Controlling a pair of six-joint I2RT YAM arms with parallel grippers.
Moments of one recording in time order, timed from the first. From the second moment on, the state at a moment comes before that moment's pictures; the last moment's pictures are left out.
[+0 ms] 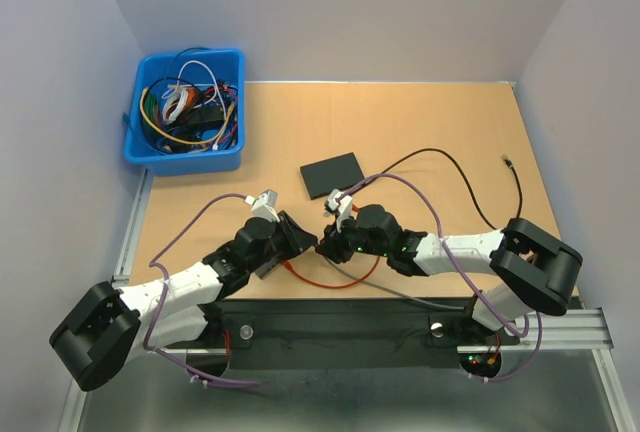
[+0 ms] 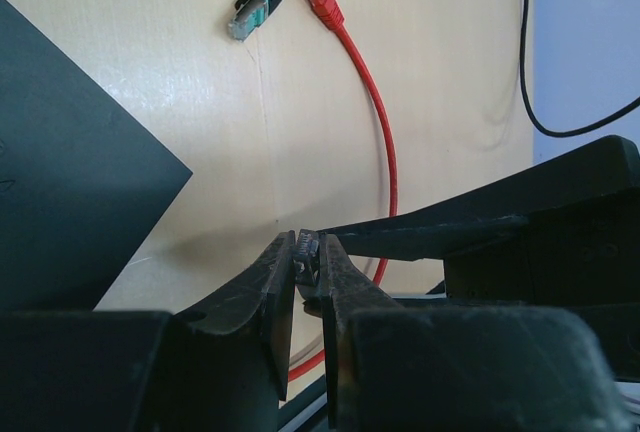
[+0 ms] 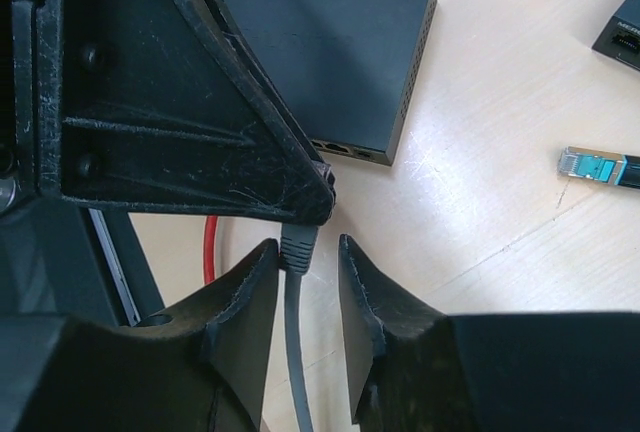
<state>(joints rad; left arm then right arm) -0.78 0.99 0.23 0.32 -0.02 -1.02 0.98 1.50 0.58 0.50 -0.16 0.23</state>
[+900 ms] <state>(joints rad) -0.81 0.89 0.26 0.17 -0.08 -1.01 0.98 1.56 0.58 0.53 -0.11 0.24</state>
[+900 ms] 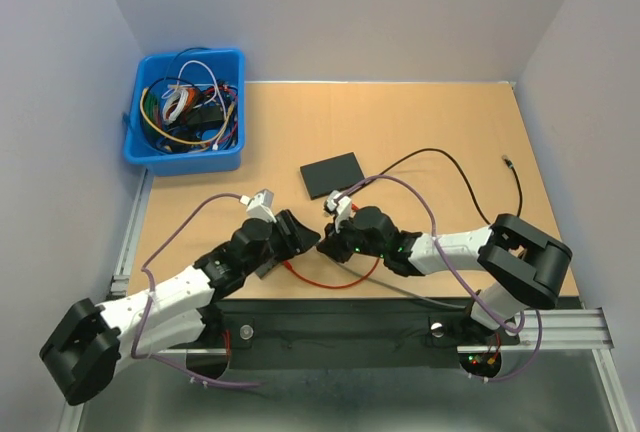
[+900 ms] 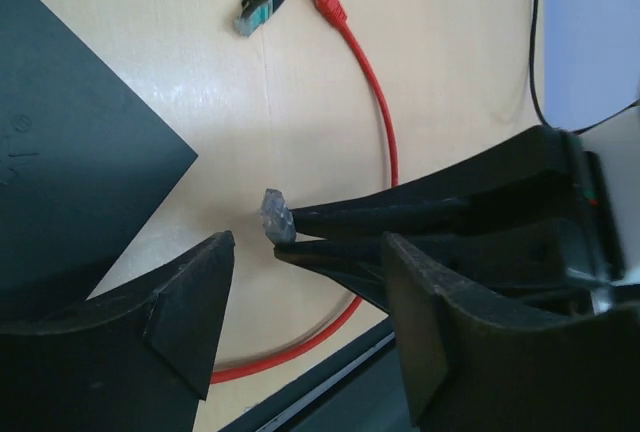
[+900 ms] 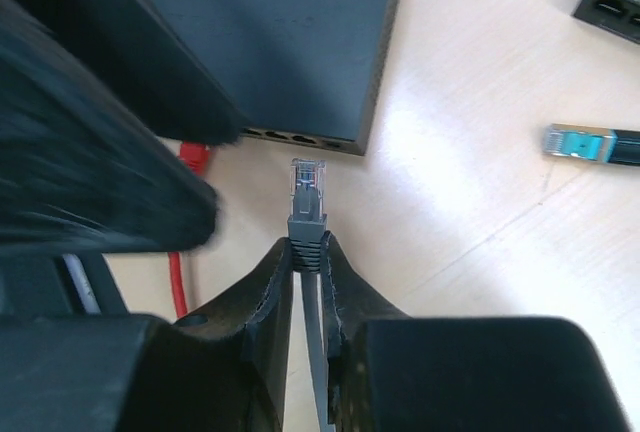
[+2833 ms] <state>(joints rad) -0.90 0.73 0.63 -0.92 -0.39 -1.34 0.98 1.85 0.93 0.28 0.22 0.35</state>
